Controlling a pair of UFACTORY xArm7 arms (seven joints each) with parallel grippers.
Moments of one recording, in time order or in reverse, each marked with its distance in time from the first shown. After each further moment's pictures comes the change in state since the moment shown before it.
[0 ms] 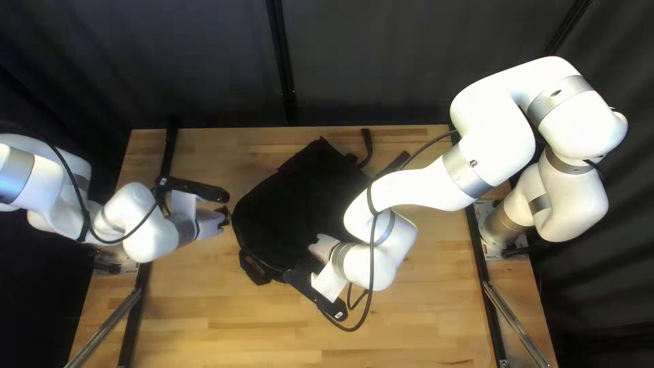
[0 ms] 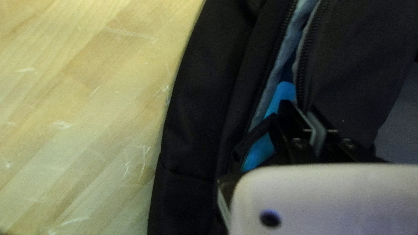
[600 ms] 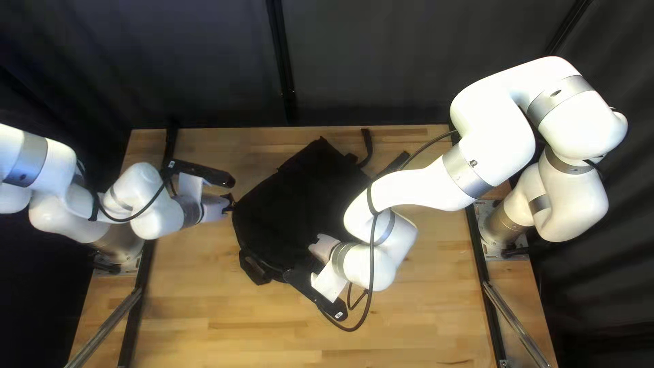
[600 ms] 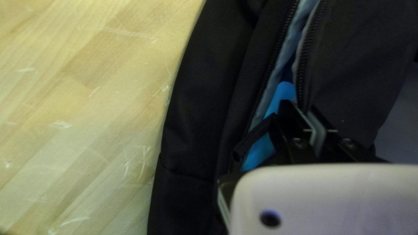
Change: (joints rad) left arm 0.143 0.067 0.093 0.041 0.227 -0.110 0.041; right arm 0.000 0.000 0.000 0.000 0.000 0.000 0.000
